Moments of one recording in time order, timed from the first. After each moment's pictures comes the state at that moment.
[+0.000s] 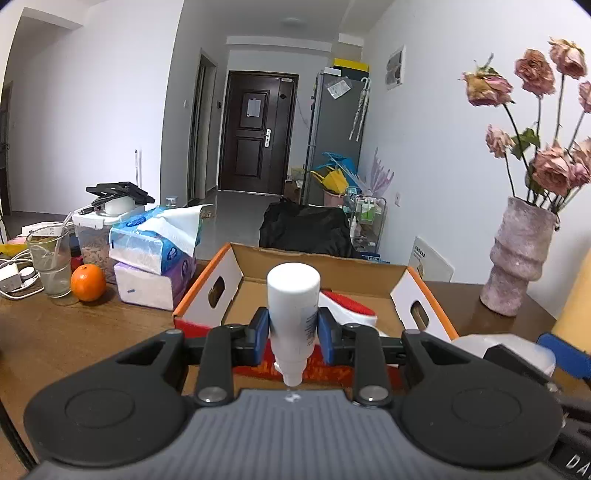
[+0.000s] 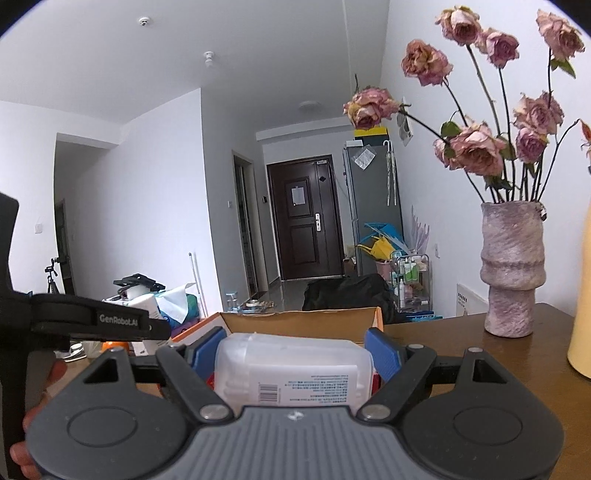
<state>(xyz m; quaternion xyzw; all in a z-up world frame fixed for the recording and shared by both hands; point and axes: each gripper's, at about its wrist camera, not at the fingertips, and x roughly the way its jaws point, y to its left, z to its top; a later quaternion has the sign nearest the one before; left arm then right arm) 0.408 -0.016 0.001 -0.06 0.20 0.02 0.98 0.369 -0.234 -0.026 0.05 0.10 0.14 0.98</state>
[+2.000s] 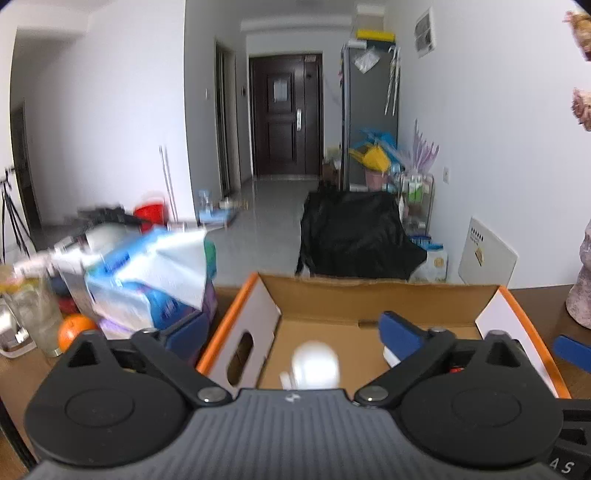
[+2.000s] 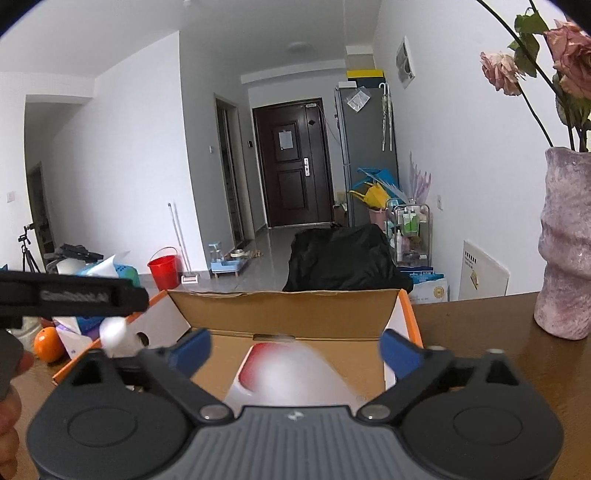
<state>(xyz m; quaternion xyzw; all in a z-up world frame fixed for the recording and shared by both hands) 0.554 -0.001 -0.007 0.00 0.23 0.08 0.97 0.554 -0.196 -0.050 0.04 0.20 0.12 0.97</state>
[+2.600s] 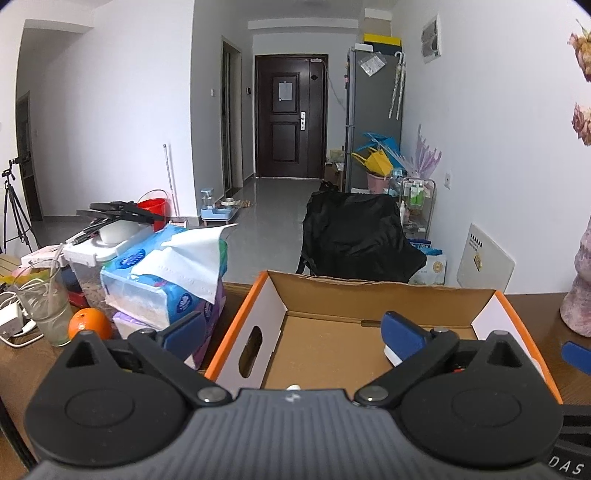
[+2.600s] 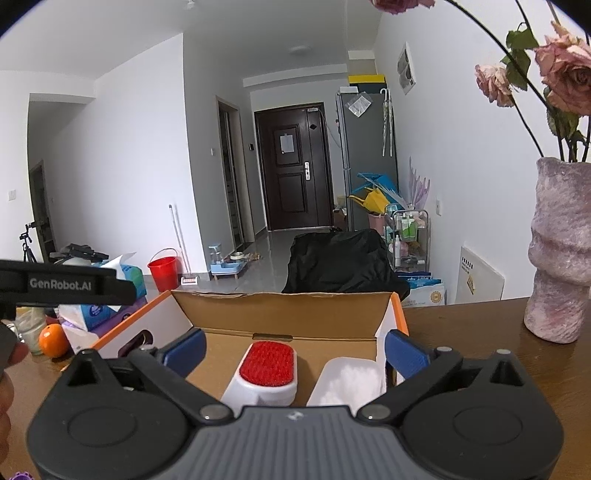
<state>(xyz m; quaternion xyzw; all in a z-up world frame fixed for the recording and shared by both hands) 0.539 0.010 0.002 -0.02 0.24 0.09 0.97 0.534 -0.203 -0.041 0.03 0.19 0.12 0.97</state>
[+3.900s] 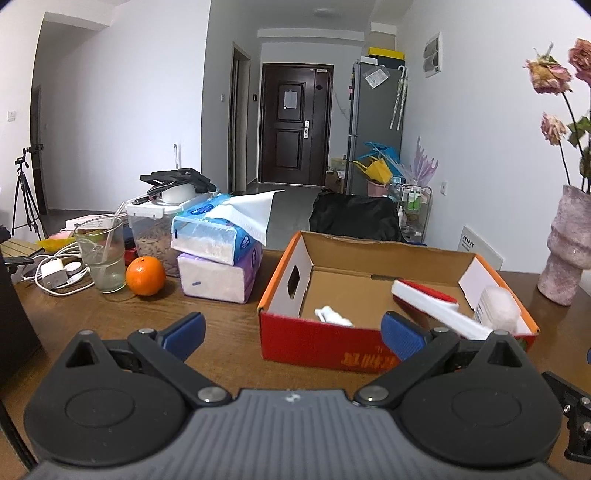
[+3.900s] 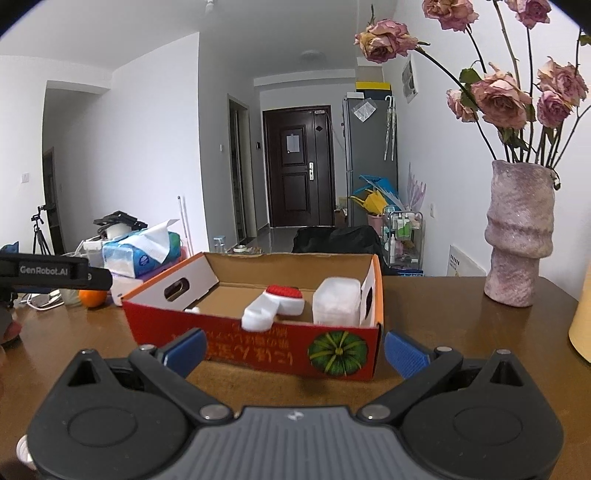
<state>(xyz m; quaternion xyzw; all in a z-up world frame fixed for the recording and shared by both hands) 0.406 0.037 -0.015 -0.04 0.22 0.08 0.97 0.396 -0.218 -0.050 0.01 0.19 0.12 0.97</state>
